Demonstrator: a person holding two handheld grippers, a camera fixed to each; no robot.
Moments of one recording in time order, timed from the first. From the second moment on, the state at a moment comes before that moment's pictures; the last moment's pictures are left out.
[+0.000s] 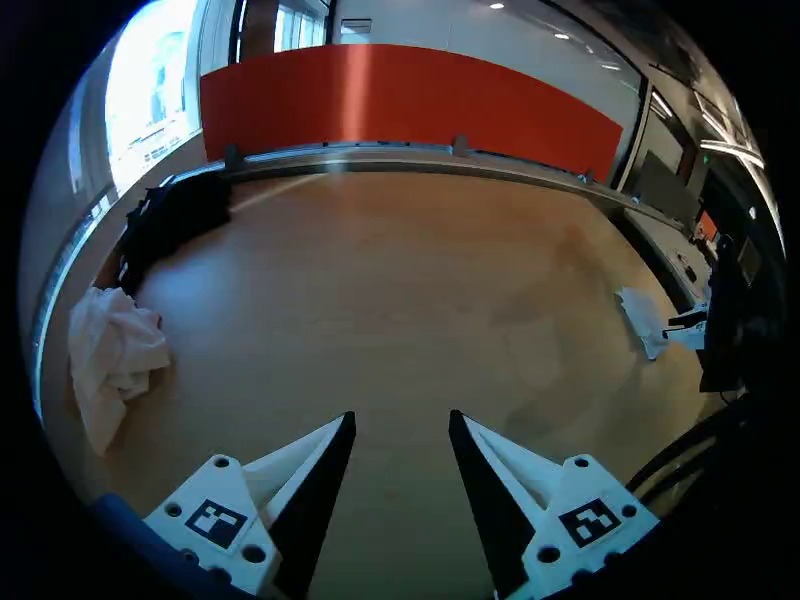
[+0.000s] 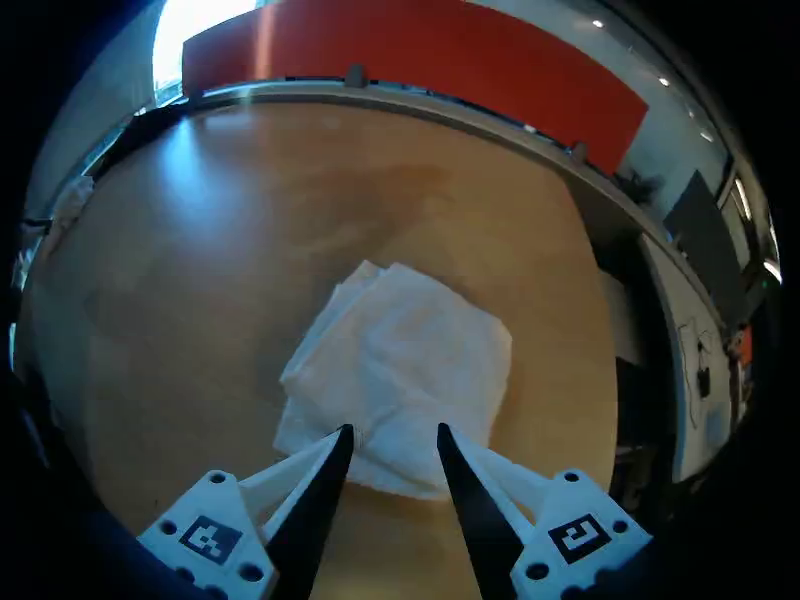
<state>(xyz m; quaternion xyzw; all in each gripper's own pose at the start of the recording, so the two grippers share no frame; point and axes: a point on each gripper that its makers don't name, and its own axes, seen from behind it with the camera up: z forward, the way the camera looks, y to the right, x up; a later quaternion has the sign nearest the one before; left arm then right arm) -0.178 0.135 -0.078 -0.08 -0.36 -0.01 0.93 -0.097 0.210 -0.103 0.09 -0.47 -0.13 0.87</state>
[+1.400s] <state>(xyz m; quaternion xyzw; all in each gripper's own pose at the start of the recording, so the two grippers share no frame) -0.178 0.114 -0.084 -0.07 -0.36 -0.01 0.93 -0.111 0.147 -0.095 0.15 -0.47 -0.11 0.86</state>
